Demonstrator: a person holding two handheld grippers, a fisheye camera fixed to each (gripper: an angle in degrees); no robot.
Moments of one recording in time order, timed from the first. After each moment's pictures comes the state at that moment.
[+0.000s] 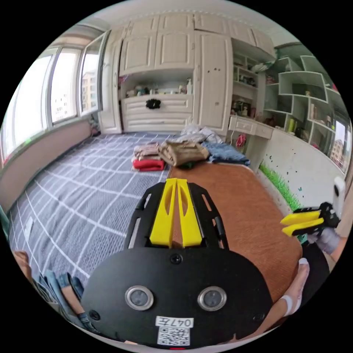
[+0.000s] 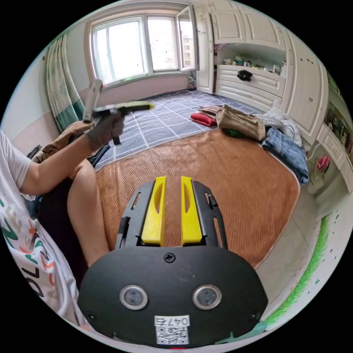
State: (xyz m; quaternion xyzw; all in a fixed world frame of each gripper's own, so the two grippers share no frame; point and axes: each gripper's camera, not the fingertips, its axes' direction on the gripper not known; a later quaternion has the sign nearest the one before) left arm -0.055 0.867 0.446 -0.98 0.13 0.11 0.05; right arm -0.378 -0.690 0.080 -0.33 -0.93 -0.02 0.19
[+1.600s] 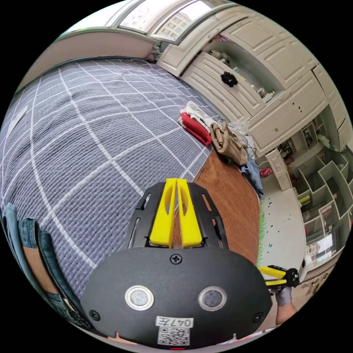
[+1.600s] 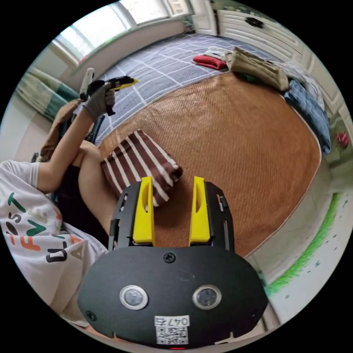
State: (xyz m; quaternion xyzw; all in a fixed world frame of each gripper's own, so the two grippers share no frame) left arm -0.281 0.508 0.309 -0.98 -0.19 0.07 -0.06; right arm -0.501 -0.728 0.061 -0.41 -0.89 -0.19 0.06
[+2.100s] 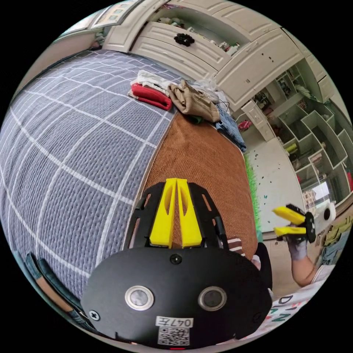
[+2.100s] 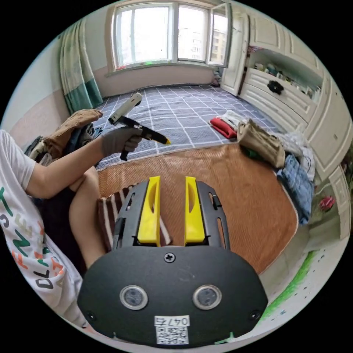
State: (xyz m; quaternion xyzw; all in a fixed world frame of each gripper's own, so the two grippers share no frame) left arm -0.176 0.475 0.244 -0.98 -0.07 -0.03 -0.19; right arm -0.485 -0.873 0.066 -0.25 -0.95 -0.08 0.16
